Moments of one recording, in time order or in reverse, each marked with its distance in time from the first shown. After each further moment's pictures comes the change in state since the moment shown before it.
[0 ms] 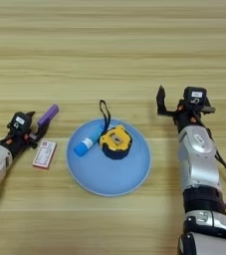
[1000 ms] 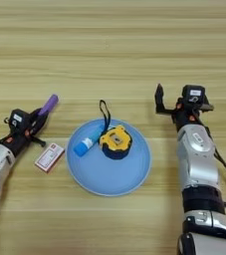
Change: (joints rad) left arm -0.026 -0.055 0.055 0.044 -0.110 -0.138 -0.099; right arm 0.000 0.008 0.017 -0.035 0.006 0.002 0.016
